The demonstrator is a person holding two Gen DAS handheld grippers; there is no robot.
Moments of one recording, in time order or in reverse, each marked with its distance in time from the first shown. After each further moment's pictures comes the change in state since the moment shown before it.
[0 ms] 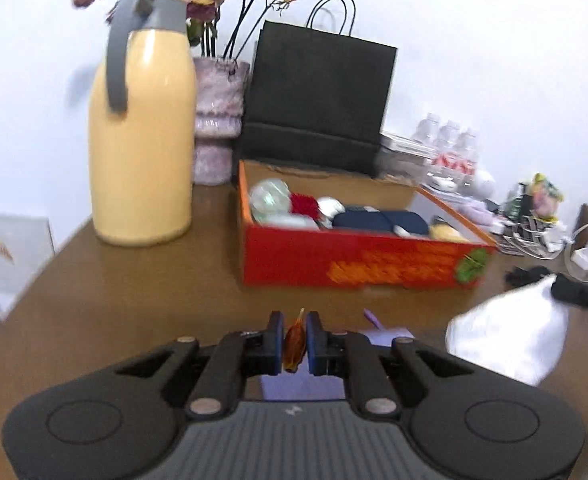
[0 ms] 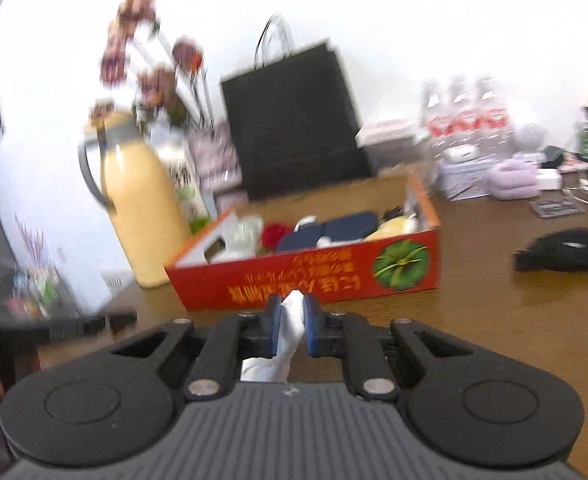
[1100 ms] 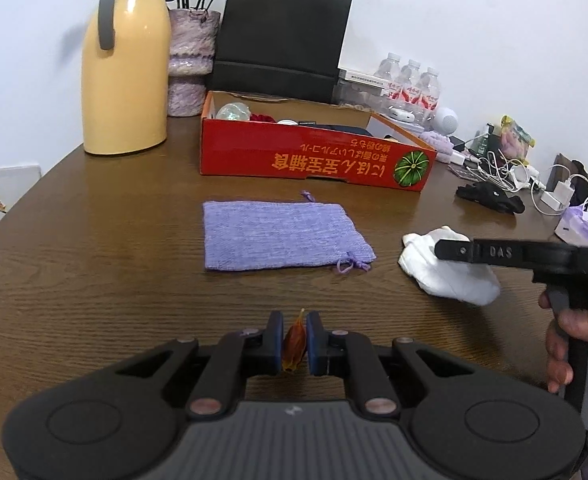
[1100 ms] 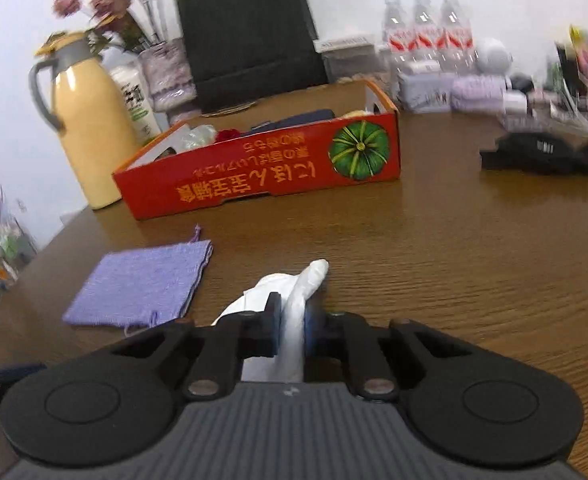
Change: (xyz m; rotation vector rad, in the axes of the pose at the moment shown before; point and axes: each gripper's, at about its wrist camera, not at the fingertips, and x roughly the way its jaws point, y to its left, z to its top) left arm -0.053 -0.041 -0.071 0.028 0.137 -0.031; right arm 0.032 -0.010 -0.051 -0.024 0.217 -0.131
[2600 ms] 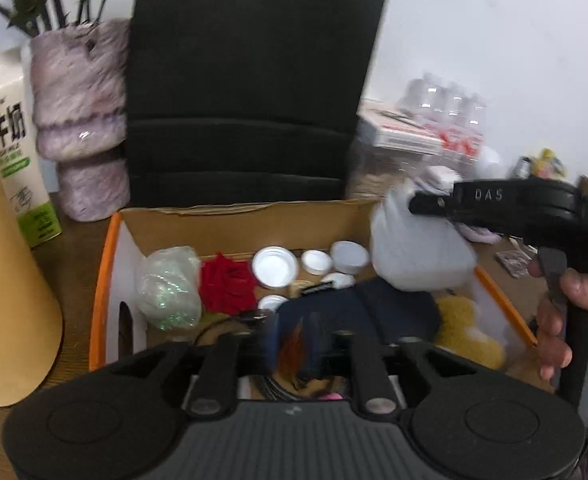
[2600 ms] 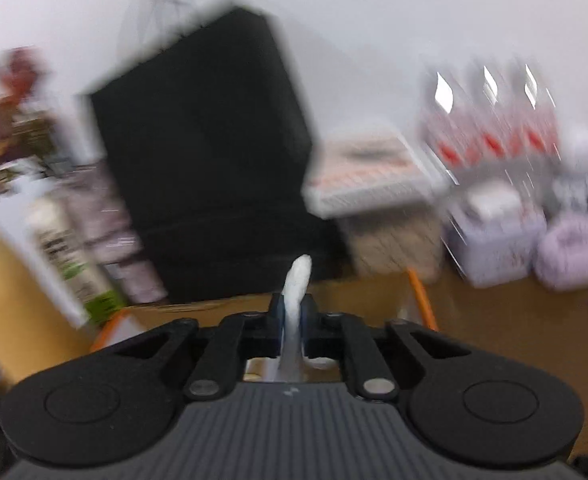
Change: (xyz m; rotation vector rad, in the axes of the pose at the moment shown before) left arm 0.229 0.021 0.264 0.057 0.068 -0.055; right arm 0.185 -0.048 0.253 0.139 -0.056 0.005
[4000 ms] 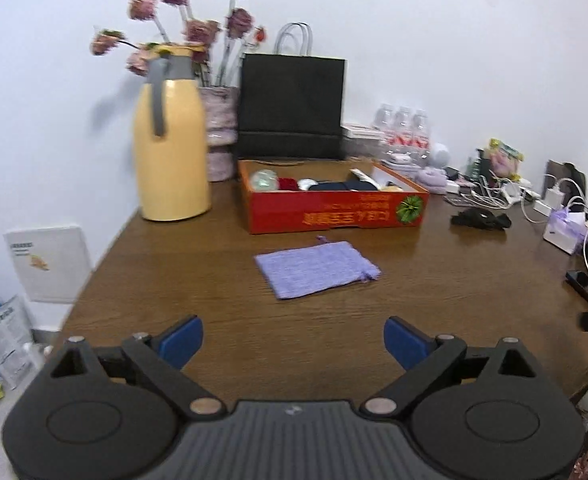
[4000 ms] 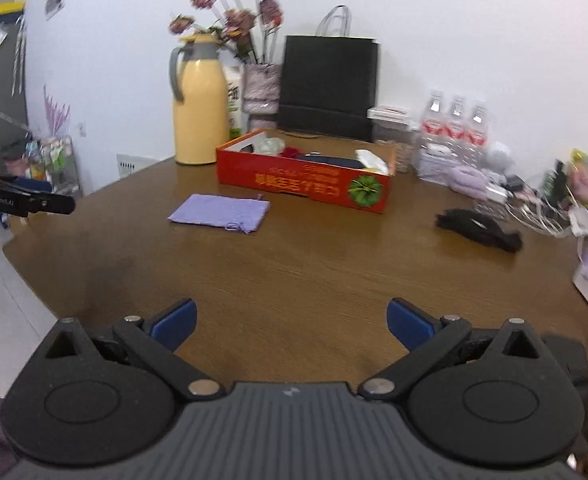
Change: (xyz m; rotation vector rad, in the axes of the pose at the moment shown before) left arm -0.318 -0.037 -0.289 0.049 -0.200 0.122; right arm -0.405 0.016 -0.281 -0.483 0.005 0.061
